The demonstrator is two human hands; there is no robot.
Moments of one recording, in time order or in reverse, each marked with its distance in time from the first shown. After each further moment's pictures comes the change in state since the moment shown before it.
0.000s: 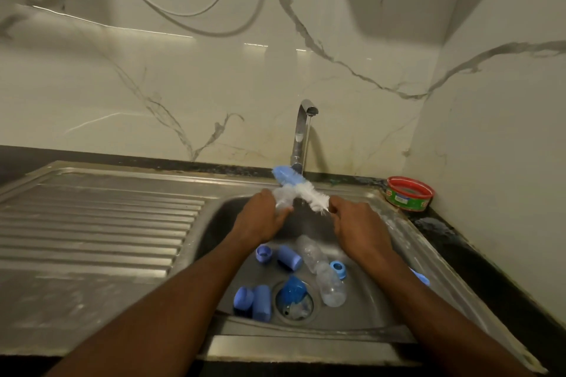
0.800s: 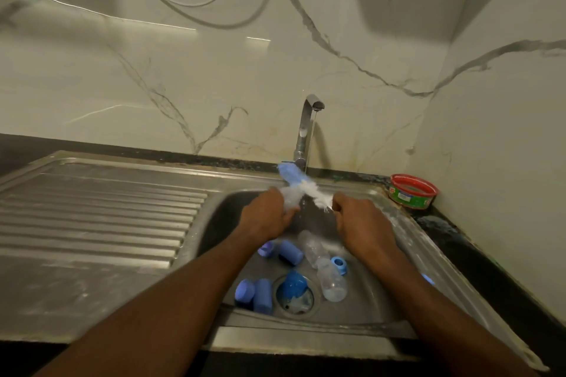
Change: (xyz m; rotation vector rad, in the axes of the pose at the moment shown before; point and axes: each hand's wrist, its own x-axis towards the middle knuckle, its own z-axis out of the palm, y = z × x) left_hand -0.004 0.004 0.005 0.114 -0.038 -0.003; right_hand -0.002 -0.005 -0.002 -0.046 -0.040 0.032
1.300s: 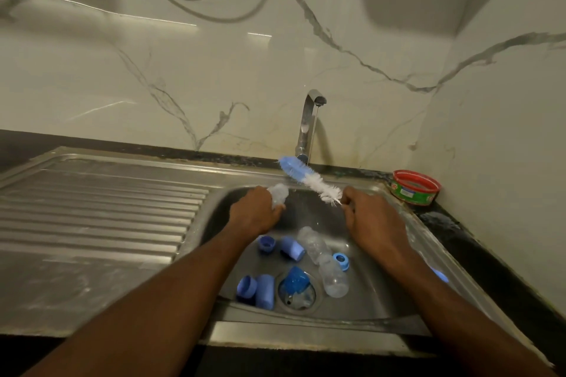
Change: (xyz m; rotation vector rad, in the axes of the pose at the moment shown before) left_hand -0.003 -0.016 -0.008 0.086 -0.014 -0.129; right_hand -0.001 0.014 -0.001 0.079 0.080 -0.032
